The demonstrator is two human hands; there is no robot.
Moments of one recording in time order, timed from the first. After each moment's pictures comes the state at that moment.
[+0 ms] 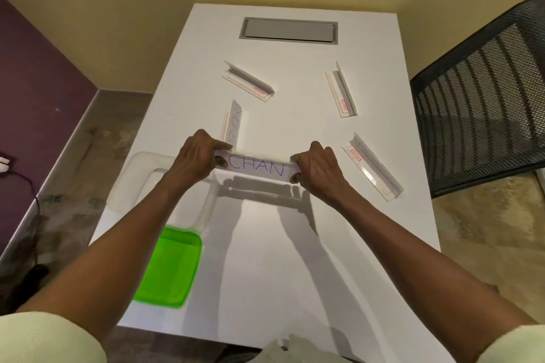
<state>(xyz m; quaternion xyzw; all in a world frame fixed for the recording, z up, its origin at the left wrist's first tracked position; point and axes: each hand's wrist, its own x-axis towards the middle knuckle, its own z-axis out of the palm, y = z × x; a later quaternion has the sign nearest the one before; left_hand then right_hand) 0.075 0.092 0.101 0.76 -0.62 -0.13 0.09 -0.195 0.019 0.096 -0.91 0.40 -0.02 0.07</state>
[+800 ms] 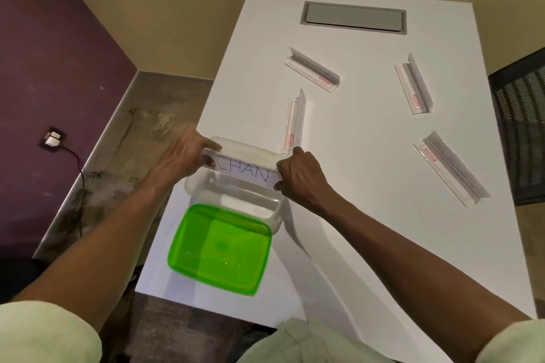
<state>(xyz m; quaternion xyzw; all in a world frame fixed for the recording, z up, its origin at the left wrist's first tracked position) 0.269 0.179 0.082 0.81 -0.56 -0.16 0.03 -0.001 0.113 0.090 -0.94 0.32 0.03 0.06</state>
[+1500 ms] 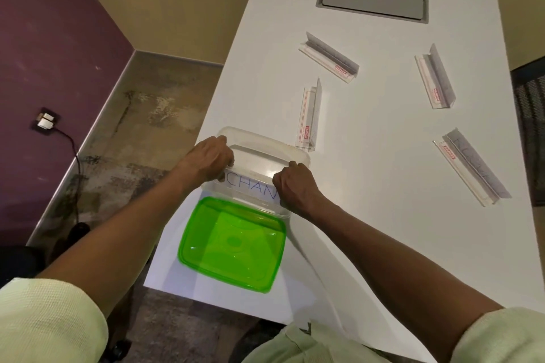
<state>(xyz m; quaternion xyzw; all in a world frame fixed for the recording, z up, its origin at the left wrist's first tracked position) 0.259 0.184 0.069 0.72 -0.66 -0.17 -0.18 0.041 0.140 0.041 -0.96 0.25 0.13 0.04</state>
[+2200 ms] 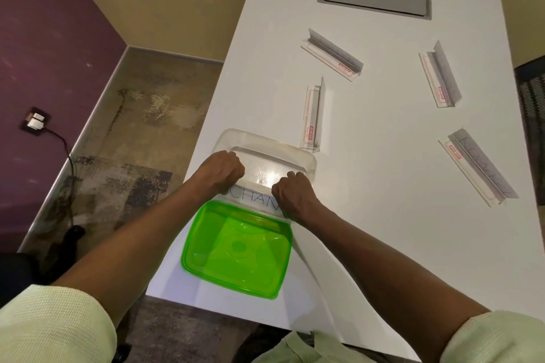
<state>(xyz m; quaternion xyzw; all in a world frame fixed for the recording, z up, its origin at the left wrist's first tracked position) 0.248 0.185 0.048 0.58 -0.73 -0.07 -0.35 0.058 0.149 0.030 -0.95 0.25 0.19 0.04</state>
